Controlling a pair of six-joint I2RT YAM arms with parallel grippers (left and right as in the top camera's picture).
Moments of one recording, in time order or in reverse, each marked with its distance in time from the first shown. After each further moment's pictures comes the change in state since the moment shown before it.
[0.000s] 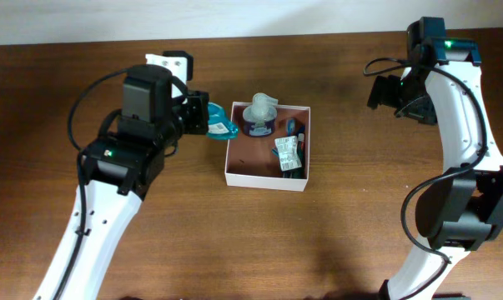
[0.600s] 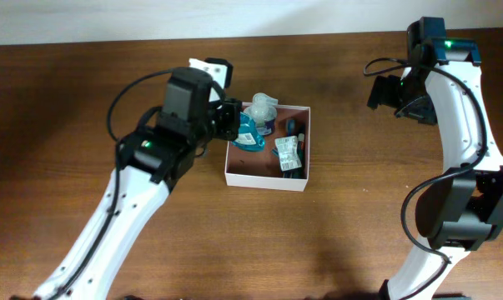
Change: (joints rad) left arm -0.118 0.105 0.000 0.041 0.018 -0.014; right arm 0.000 0.000 0.000 0.000 0.000 -0.001
